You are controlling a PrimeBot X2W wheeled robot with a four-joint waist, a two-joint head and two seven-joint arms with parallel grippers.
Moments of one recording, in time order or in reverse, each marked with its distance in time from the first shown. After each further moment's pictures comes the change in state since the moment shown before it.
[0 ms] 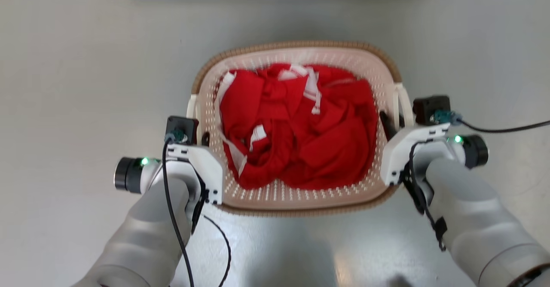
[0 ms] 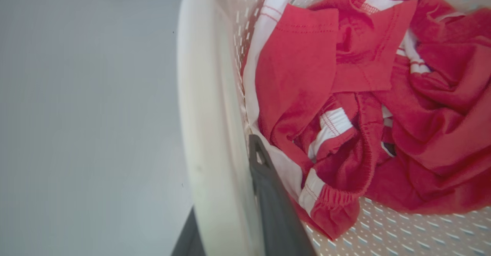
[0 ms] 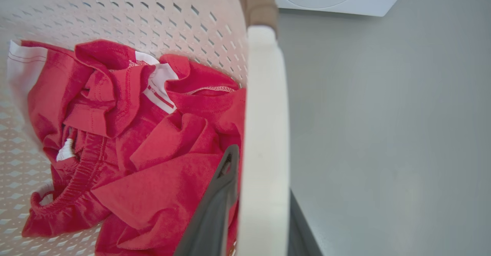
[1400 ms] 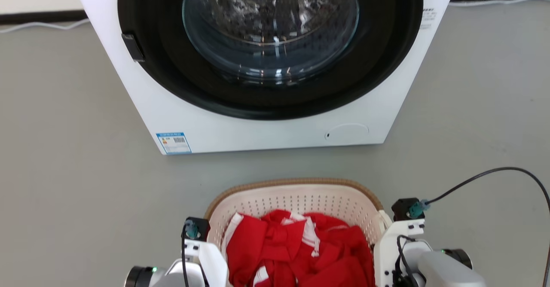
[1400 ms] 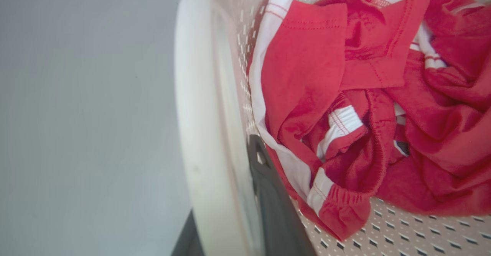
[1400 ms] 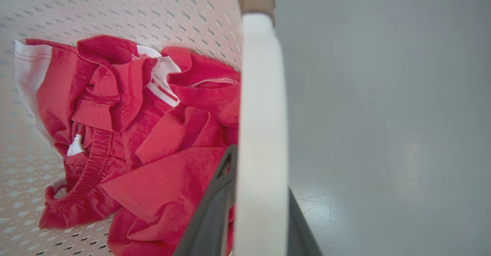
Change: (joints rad) left arm 0.302 -0.021 -0.088 0.044 -0.060 -0.028 0.307; right arm 0.291 0.029 0.168 0.023 0.251 0.001 0.349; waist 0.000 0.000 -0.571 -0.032
